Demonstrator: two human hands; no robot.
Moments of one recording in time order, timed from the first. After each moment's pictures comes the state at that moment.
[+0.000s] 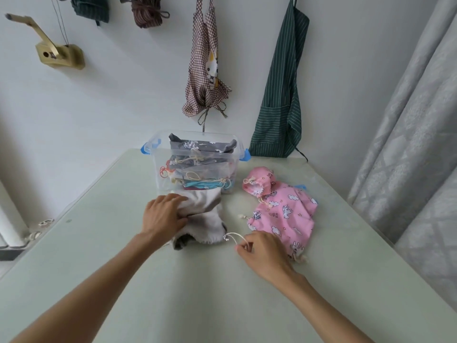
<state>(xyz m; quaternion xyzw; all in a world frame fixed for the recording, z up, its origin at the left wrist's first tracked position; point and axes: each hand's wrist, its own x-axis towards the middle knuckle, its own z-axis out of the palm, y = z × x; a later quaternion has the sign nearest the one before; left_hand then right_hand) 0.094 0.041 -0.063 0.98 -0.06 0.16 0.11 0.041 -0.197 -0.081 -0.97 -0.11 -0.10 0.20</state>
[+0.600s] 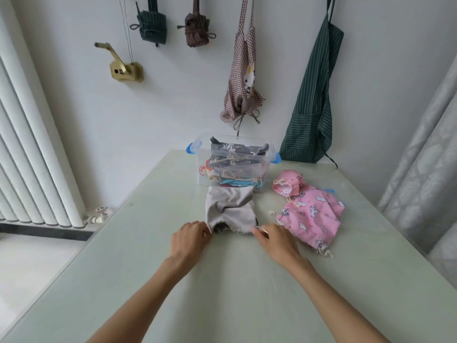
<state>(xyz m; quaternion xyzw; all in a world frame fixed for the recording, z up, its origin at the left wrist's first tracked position) 0.006 0.051 -0.088 0.98 0.03 0.12 0.16 0.039 -0.164 -0.082 -0.97 -0.11 -0.06 0.20</state>
